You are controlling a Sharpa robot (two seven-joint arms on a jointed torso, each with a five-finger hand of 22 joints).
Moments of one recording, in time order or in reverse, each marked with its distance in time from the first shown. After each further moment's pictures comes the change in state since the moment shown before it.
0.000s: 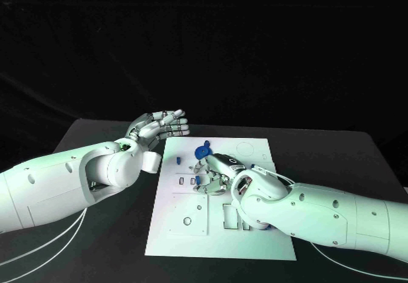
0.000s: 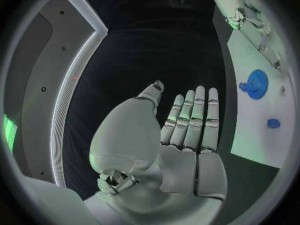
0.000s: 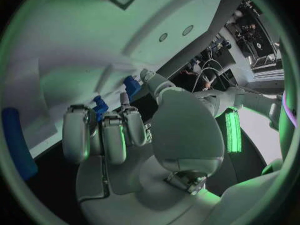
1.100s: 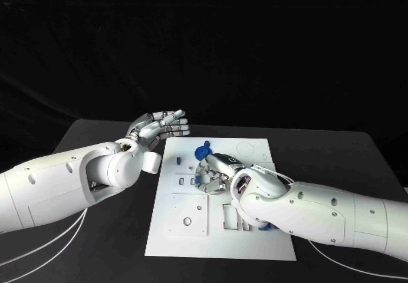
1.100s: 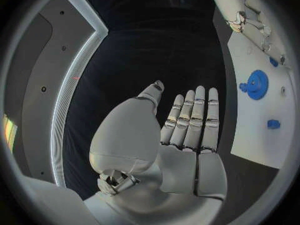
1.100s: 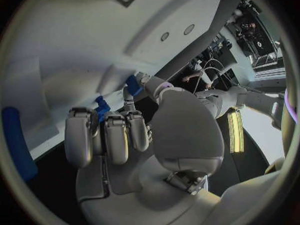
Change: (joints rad) left arm 0.000 0.001 0.000 0.001 0.000 -0.001 0.002; left_hand 0.000 0.000 0.003 -0.003 0.003 0.000 0.000 0.000 0.000 0.000 0.000 0.000 0.000 0.000 0.000 0.004 -0.001 0.000 0.000 0.000 0.000 0.000; right arm 0.006 0.012 0.002 -0.016 0.012 0.025 -0.018; right_hand 0.008 0.035 0.189 -0.036 -0.032 0.169 -0.055 0.111 0.043 0.037 -0.058 0.072 0.000 0.002 -0.045 0.000 -0.001 0.000 0.020 -0.042 0.035 0.000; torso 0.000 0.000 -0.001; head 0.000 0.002
